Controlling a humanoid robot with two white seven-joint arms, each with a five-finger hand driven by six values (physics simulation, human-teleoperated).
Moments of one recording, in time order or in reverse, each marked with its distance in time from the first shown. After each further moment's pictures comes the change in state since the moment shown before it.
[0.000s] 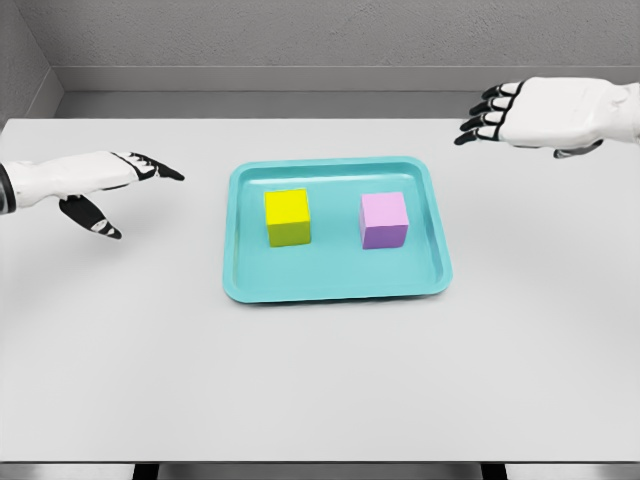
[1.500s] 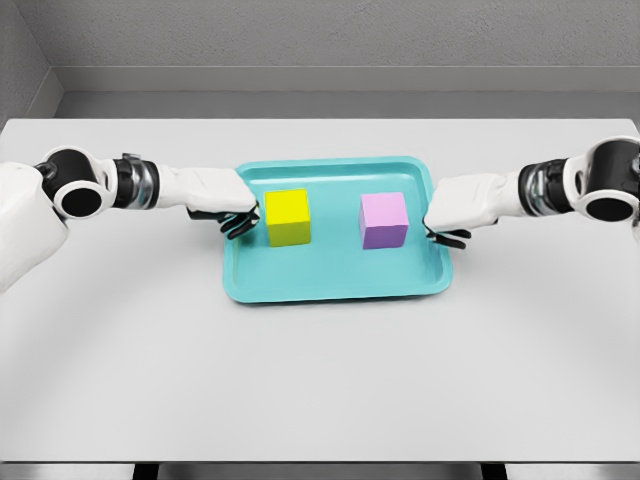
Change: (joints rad) left arm -0.146 -0.307 -0.157 0.038 -0.271 0.000 -0.078; right arm 0.018 0.211 0.268 0.178 0.016 0.000 0.000
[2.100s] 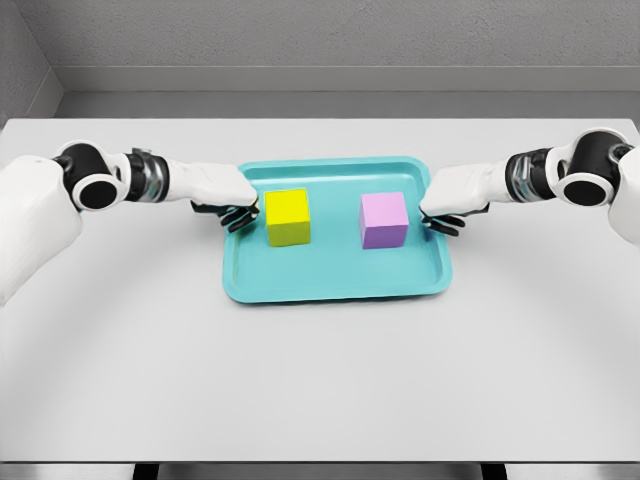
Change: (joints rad) left arm -0.029 -0.073 0.003 0.119 -0.088 0.000 0.000; right arm -0.020 0.106 -0.001 0.205 0.002 0.000 0.000
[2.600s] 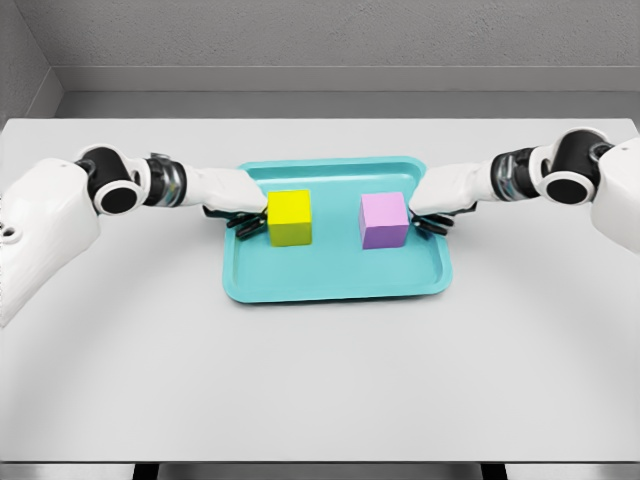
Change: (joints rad) left arm 0.003 -0.047 -0.005 0.011 -0.093 0.006 0.007; right arm -0.005 0.054 0.001 0.040 0.015 0.000 0.000
